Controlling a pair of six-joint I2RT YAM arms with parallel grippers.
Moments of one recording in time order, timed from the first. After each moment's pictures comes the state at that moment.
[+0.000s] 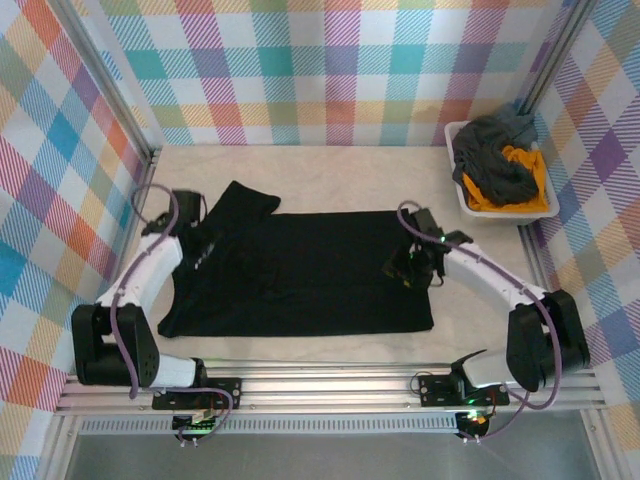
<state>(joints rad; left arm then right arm) -0.02 1.41 1.07 -0.71 -0.04 -0.96 0.38 1.39 0.94 -0.72 -0.14 0.86</state>
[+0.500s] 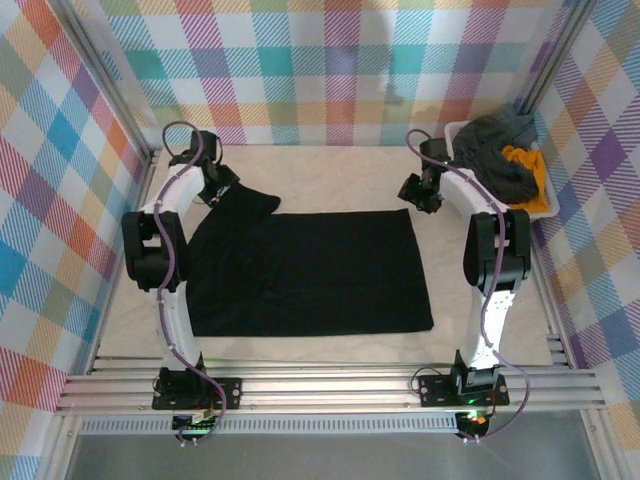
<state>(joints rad) -0.01 2.14 1.80 -0.72 0.00 -0.78 0.13 2.07 1.66 -0.72 -0.07 0.57</state>
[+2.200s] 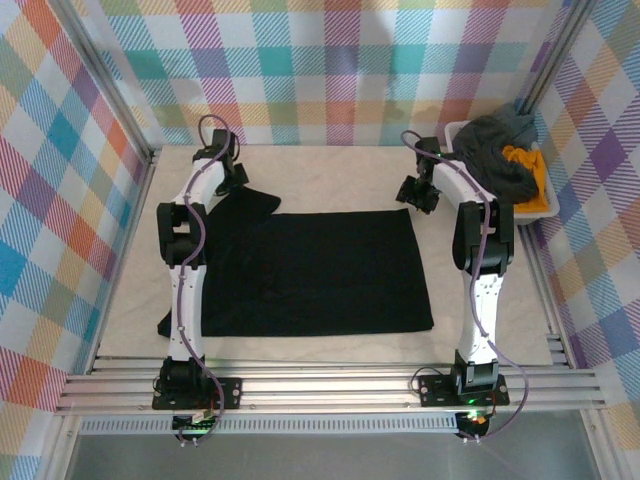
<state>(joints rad) -0.05 2.56 2.30 -0.82 -0.08 -0.42 0.12 2.26 1.88 -0.87 -0.07 0.53</state>
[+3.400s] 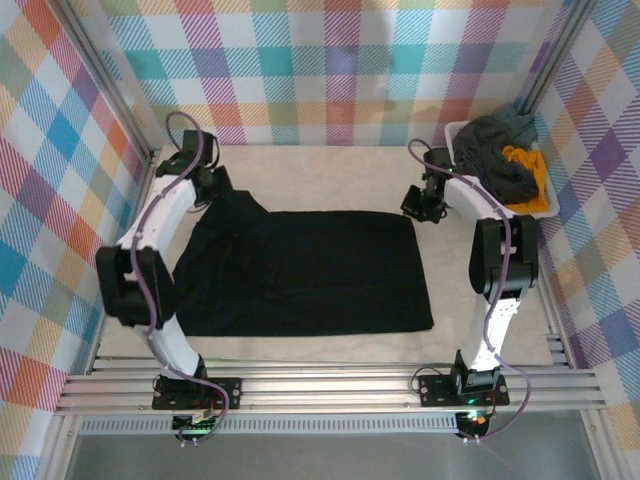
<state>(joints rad) -0.08 1.72 1.54 -0.78 -0.08 -0.44 0.12 1.93 1.49 -0.75 -0.20 0.54</state>
